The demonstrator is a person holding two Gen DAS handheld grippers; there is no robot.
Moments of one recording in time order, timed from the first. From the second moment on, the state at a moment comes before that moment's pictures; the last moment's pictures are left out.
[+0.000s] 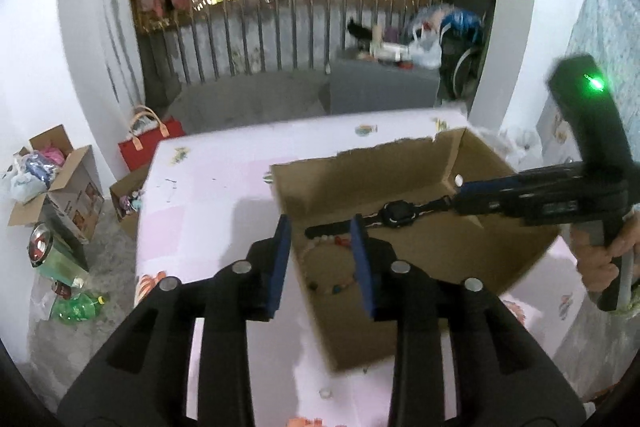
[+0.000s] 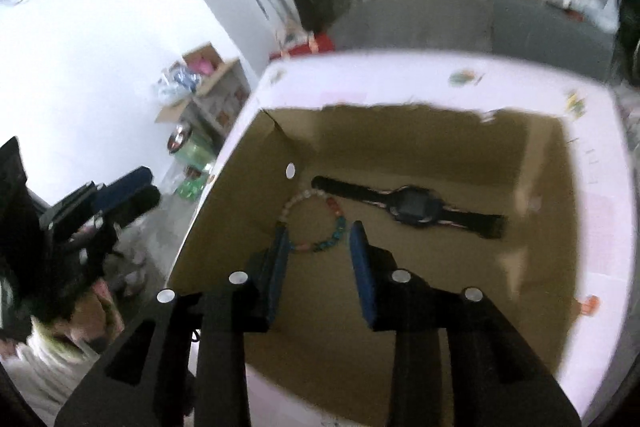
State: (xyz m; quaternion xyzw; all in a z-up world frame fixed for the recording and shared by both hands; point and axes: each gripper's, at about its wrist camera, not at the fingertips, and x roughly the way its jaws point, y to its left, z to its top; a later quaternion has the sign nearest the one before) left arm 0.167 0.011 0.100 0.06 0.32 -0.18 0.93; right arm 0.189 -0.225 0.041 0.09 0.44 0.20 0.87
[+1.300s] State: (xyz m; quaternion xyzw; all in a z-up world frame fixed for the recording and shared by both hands) left arm 0.070 0.026 -0.049 0.05 0.38 -0.20 0.90; right arm 0.061 -0.200 -0.092 -0.03 0.43 0.21 0.87
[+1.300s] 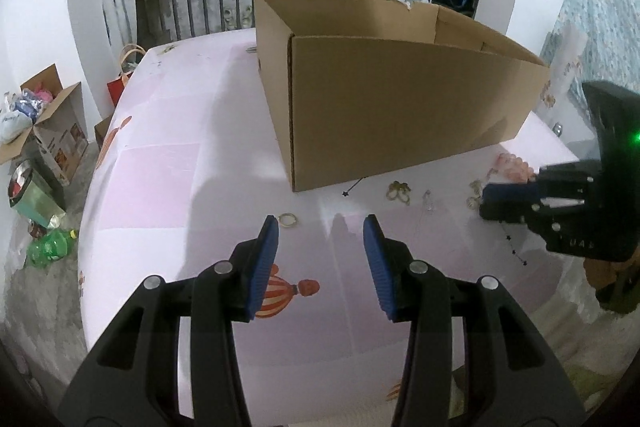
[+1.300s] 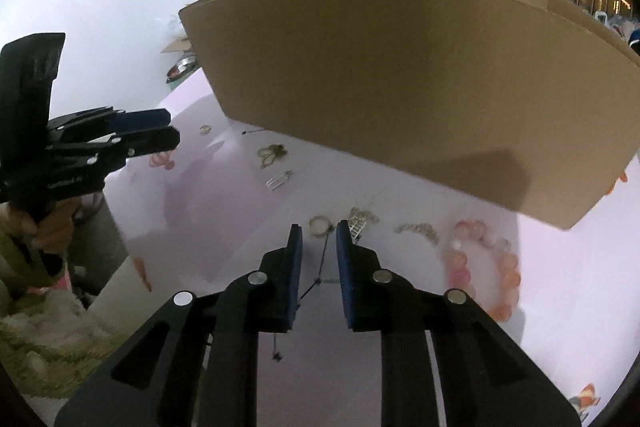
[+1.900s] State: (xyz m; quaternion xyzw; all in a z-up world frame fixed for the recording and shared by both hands) left arm 0.078 0.024 -0.056 0.06 0.38 -0.20 0.90; right arm 0.059 -0.192 -0.090 -0.05 0.41 0.20 0.89
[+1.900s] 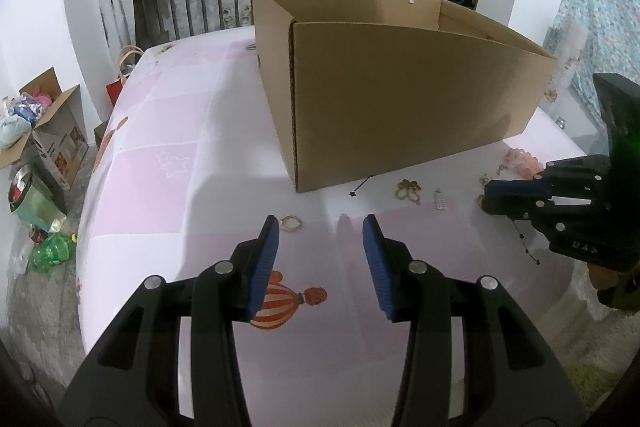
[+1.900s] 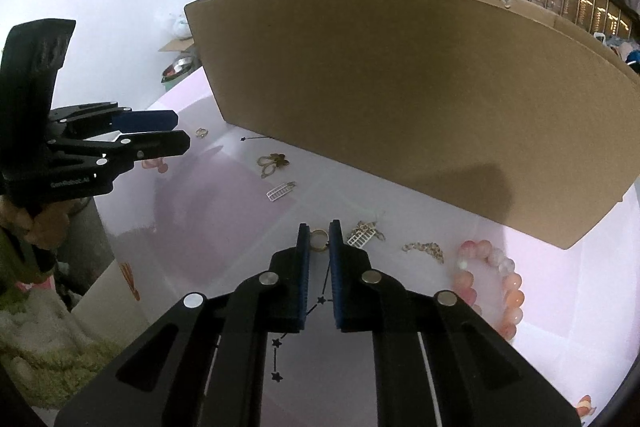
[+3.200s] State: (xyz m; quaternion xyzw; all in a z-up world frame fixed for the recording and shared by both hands) left arm 0.101 0.019 -0.071 0.08 0.41 -0.16 0.90; right arm 0.057 -0.194 -0.089 -0.04 0.41 0.20 0.89
